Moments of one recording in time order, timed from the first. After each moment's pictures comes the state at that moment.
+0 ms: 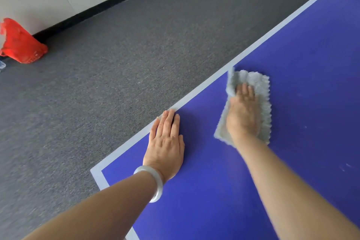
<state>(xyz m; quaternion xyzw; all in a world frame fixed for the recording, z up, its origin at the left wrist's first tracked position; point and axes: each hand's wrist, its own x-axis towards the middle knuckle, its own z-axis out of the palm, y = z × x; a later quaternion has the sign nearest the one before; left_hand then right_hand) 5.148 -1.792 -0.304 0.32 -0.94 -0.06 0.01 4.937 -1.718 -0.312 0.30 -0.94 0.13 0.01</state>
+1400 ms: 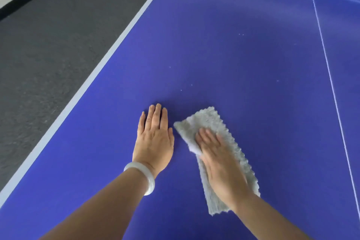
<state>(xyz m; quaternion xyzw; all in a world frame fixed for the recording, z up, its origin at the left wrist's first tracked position) 5.020 -1.639 -0.312 0.09 -0.99 -0.09 0.02 5.018 -1.433 -0.311 0.32 -0.94 0.11 -0.04</state>
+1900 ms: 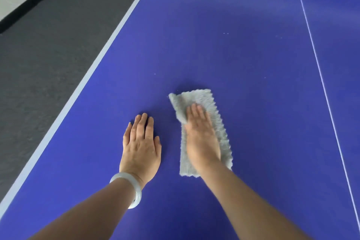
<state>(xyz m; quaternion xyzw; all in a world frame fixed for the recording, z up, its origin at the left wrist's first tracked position) 5.021 -1.638 -0.308 0.10 -0.99 -0.10 0.01 4.954 -1.481 -0.317 0.15 -0.97 0.18 0.02</state>
